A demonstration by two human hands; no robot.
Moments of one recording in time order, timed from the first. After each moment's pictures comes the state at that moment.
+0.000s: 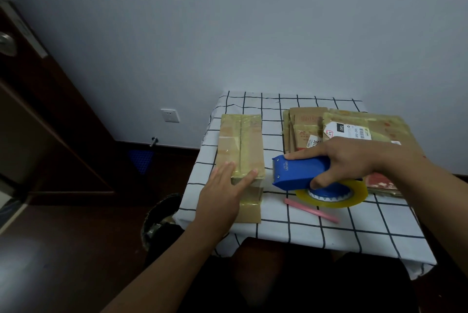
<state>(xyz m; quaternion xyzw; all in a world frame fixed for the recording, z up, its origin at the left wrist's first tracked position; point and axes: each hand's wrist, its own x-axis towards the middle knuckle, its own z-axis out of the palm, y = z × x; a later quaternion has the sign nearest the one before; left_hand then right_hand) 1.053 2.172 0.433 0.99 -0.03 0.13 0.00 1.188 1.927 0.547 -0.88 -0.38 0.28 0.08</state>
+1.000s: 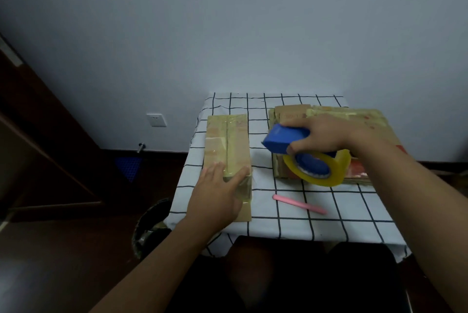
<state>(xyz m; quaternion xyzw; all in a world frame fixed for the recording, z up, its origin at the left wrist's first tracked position) 1.049 2.166 0.456 1.00 -0.03 0.04 0.01 1.194 1.935 0.560 -0.95 -0.23 0.17 0.11</state>
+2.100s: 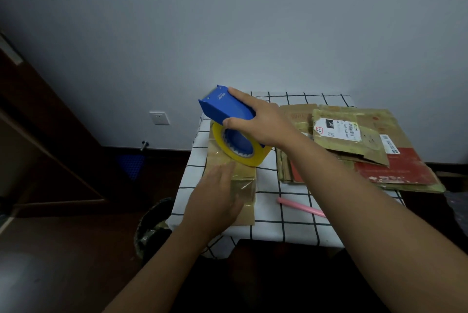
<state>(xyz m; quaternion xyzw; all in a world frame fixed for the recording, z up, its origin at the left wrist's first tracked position) 1.047 2.170 0.458 0.98 0.01 0.07 0.19 1.187 2.045 0.550 -0.88 -0.26 0.04 0.39</state>
